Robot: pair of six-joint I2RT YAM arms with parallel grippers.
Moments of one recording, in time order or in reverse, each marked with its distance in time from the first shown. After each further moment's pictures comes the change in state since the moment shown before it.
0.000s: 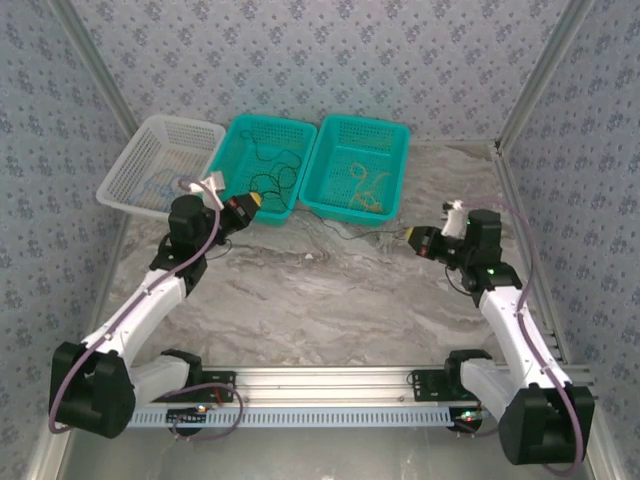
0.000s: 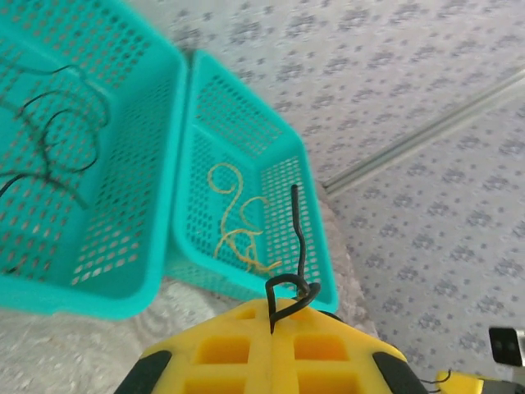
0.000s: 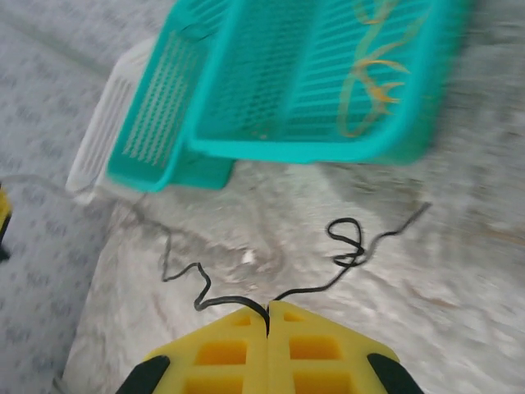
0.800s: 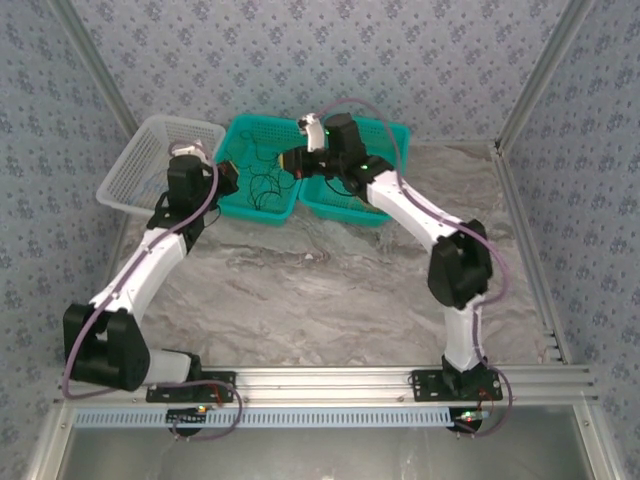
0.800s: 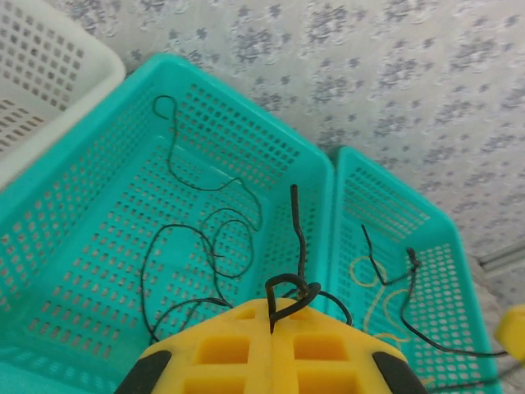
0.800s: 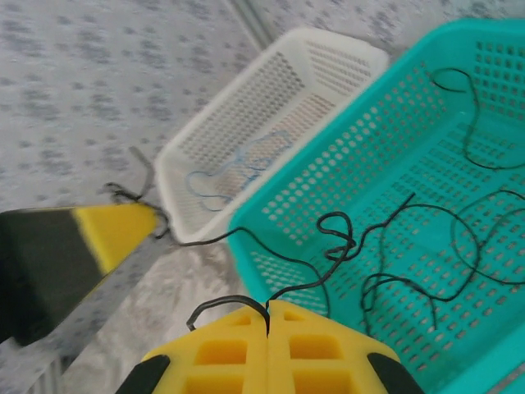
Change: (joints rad) left arm 0.086 0.257 0.328 -0.243 -0.293 0.212; right arm 0.507 1.088 1.200 0.026 0.191 -0.090
